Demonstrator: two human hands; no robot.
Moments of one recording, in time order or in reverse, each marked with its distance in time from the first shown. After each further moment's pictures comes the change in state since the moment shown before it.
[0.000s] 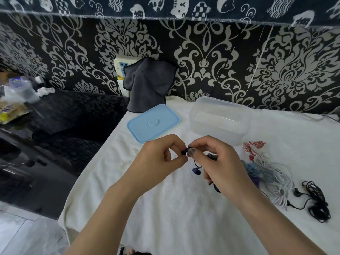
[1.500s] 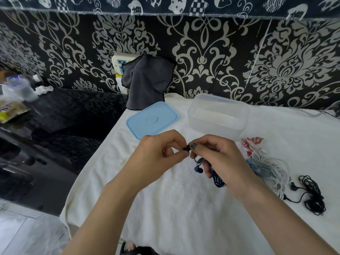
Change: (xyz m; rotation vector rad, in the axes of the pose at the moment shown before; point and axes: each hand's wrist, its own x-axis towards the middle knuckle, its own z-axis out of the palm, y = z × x) left_hand -0.004 0.006 -0.004 -0.045 -0.002 0.074; right_hand 0.002 -0.004 -0.008 0.175 -0.079 0.103
